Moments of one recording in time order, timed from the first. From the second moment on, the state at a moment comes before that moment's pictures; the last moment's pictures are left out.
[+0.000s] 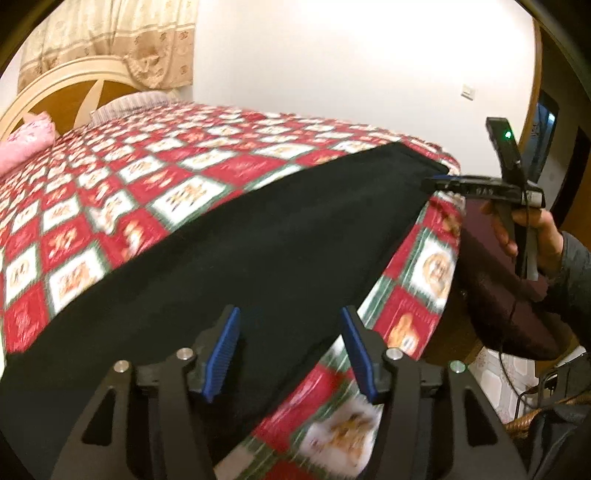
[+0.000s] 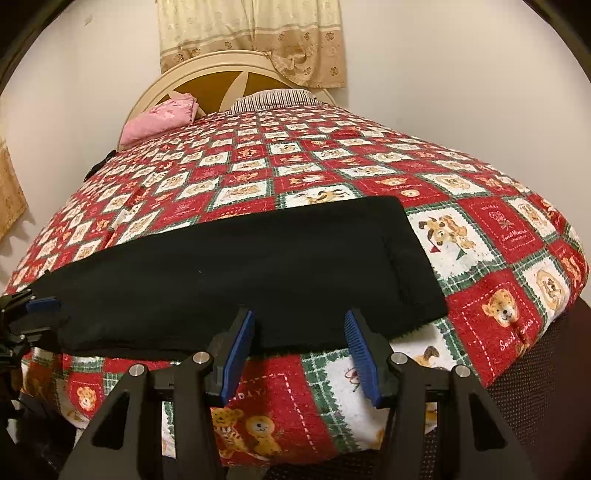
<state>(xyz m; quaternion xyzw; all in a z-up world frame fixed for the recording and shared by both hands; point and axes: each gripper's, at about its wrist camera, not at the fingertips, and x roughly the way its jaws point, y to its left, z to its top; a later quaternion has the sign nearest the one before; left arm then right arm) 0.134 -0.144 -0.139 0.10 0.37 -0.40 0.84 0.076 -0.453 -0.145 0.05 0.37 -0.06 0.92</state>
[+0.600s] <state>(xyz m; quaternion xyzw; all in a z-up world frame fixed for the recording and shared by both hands) 0.128 -0.100 -0.162 0.04 0.41 -0.38 0.83 0.064 -0.374 -0.119 0.01 0.33 0.02 0.94</state>
